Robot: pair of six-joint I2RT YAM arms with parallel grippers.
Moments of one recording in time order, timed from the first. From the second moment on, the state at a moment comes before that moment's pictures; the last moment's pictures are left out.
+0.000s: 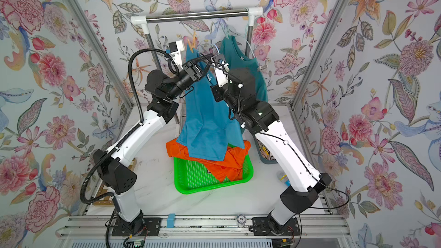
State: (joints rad) left arm -0.55 1.87 1.98 0.51 0.50 -1.09; right arm 0.73 1.61 2.06 -0.54 0.32 -0.18
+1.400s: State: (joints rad) left arm -0.59 1.97 2.06 0.61 0.47 -1.28; right arm 0.75 1.46 1.85 -0.33 0.31 -0.15
